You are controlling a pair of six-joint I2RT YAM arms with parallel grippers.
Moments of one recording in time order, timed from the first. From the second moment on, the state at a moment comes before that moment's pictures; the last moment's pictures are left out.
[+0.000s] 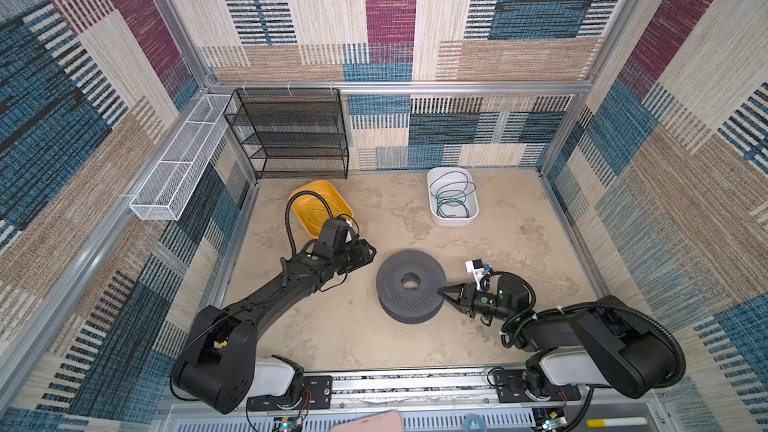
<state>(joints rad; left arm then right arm) -0.42 1.37 0.81 -0.23 0.23 -0.75 0.43 1.37 0.07 0.94 -0.67 1.20</state>
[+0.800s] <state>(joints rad) -0.41 1.56 1.14 -0.41 -0.05 -0.69 0.43 1.07 0.24 0.34 -0.45 0.84</state>
